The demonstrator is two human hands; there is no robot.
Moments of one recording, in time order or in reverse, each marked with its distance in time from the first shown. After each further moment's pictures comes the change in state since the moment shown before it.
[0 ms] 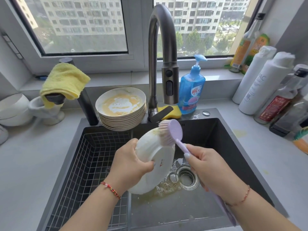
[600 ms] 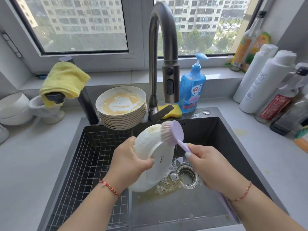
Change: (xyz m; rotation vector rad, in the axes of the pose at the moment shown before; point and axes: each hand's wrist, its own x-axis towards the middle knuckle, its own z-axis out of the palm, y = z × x) left_hand 0.003 -0.005 -0.002 -0.054 0.027 -0.008; right_hand 0.004 -0.003 -0.005 -0.132 -0.011 0.070
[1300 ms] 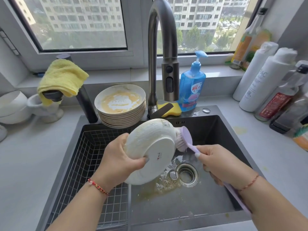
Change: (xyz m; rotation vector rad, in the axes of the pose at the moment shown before) left_hand 0.001 -0.013 -0.018 -0.125 -0.008 0.119; right_hand 0.009 0.016 -0.020 -0.029 -0.101 0.183
